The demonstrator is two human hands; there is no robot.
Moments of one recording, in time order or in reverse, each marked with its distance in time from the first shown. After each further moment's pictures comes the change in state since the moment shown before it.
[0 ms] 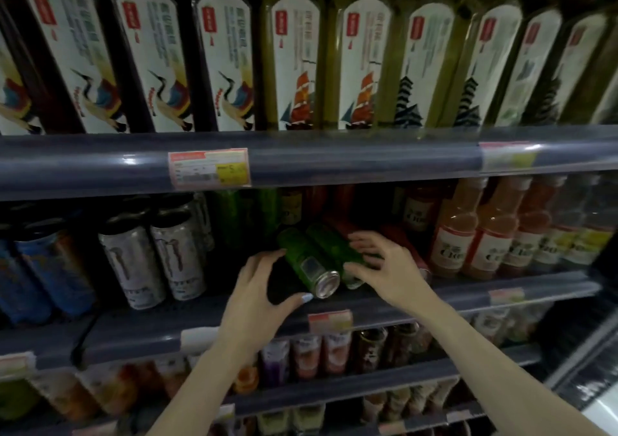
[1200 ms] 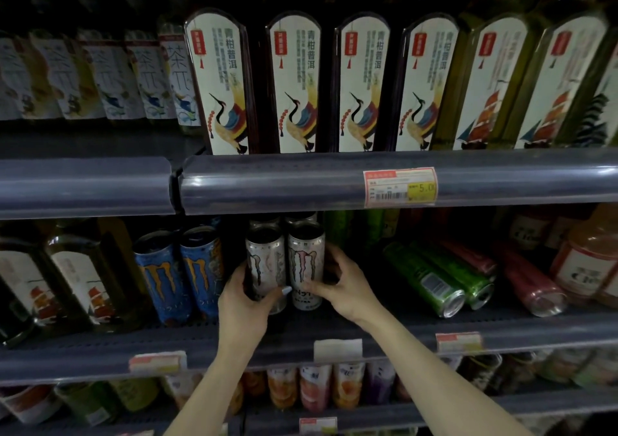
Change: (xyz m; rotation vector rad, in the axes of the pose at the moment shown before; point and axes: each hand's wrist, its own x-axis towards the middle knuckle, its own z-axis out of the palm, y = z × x) left_hand -0.006 -0.148 -0.127 -0.142 0.342 -0.340; right_hand 0.055 -0.093 0.225 0.253 -0.129 0.083
